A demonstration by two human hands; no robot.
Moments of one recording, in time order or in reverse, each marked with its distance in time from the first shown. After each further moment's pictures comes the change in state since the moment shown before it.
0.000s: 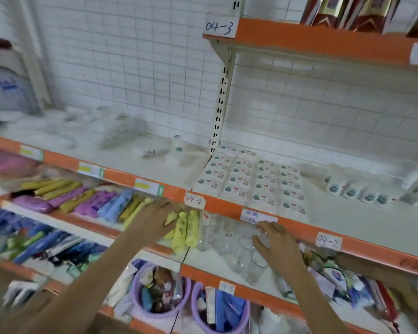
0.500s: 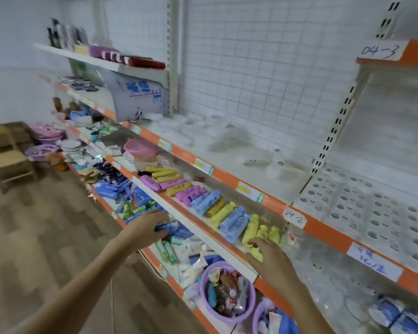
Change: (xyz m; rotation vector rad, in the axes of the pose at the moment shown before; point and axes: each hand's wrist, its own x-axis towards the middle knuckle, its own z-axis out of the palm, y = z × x) left_hand -0.208 -0.100 -0.088 -0.098 -0.135 -0.655; right_hand 0.017 -0.183 0.085 0.242 -0.376 -0.277
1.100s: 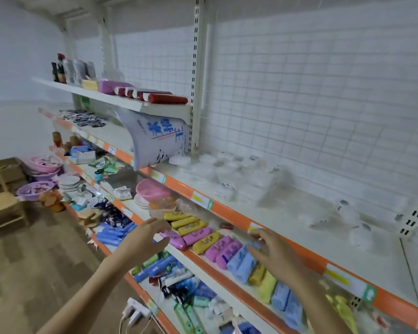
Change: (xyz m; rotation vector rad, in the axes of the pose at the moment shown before) left_hand 0.152 -0.204 -0.116 -0.077 0.143 0.008; right_hand 0.269 -0.150 0.040 0.143 0.068 -0.042
